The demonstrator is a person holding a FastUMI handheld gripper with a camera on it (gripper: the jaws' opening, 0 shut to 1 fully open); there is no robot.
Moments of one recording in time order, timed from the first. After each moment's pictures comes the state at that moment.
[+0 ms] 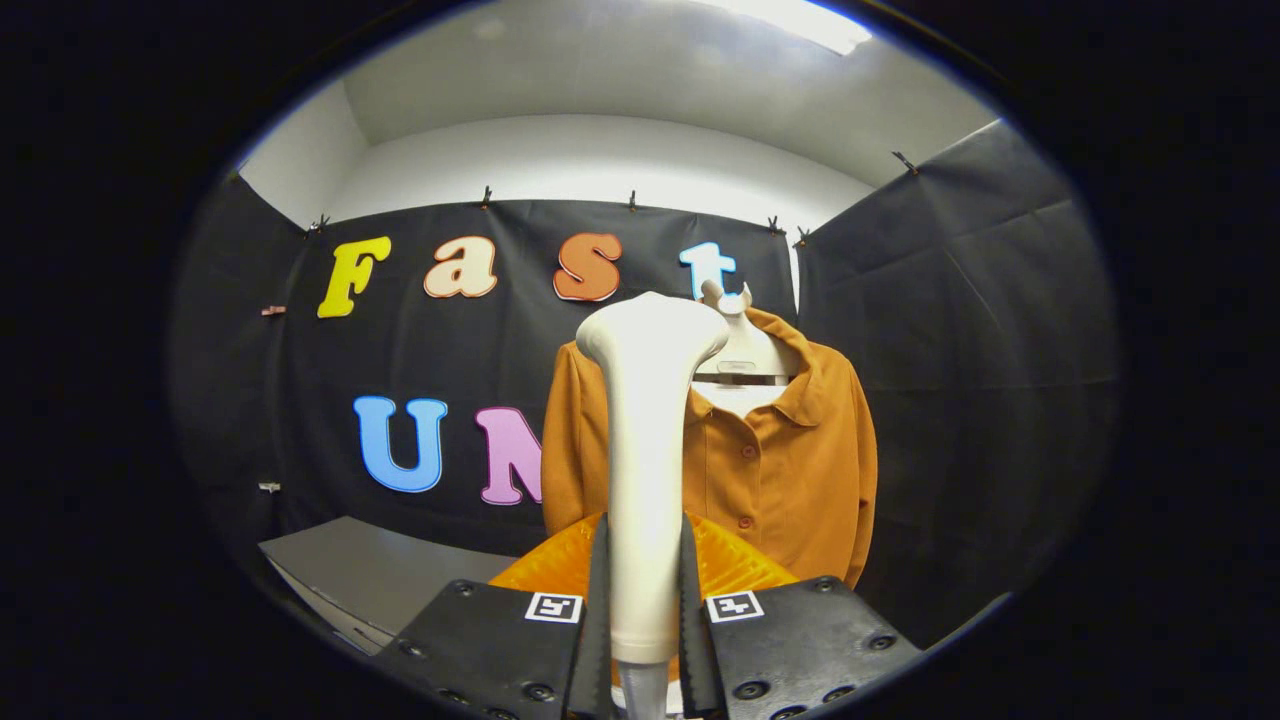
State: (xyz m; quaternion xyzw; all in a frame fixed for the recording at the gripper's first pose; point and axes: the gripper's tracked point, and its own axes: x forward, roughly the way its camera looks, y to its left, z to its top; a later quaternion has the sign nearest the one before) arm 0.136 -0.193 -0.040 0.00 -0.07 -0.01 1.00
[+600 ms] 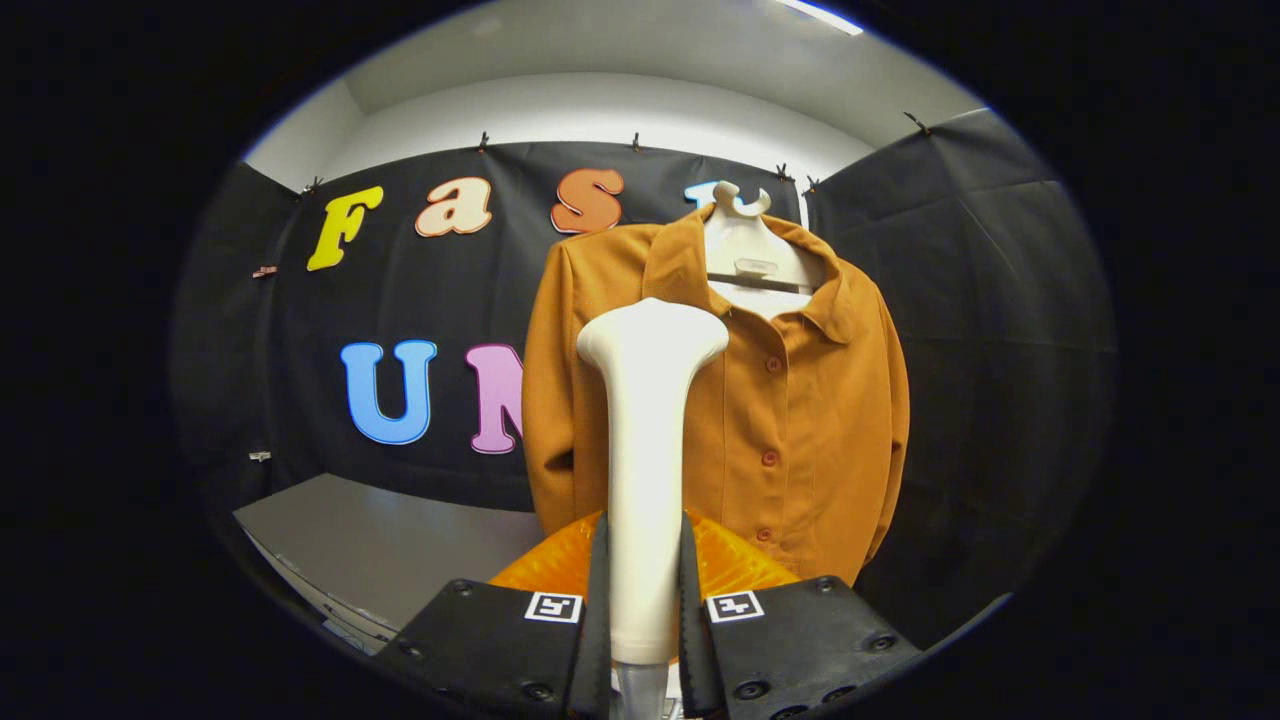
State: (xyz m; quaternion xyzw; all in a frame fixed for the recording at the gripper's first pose) arm 0.178 -0.200 -0.125 0.01 0.01 -0.03 1.00
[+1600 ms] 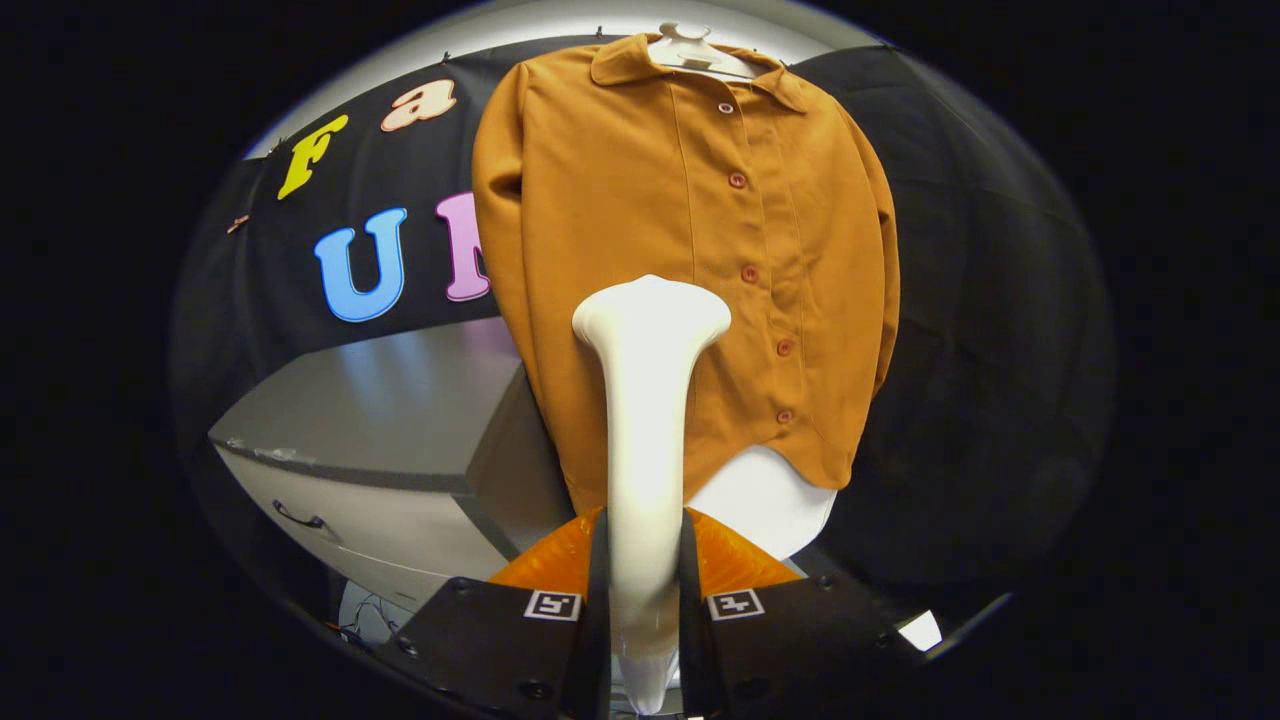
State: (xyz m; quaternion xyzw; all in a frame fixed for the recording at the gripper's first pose) arm 0.123 -0.213 -0.343 0.04 0.21 -0.04 0.98
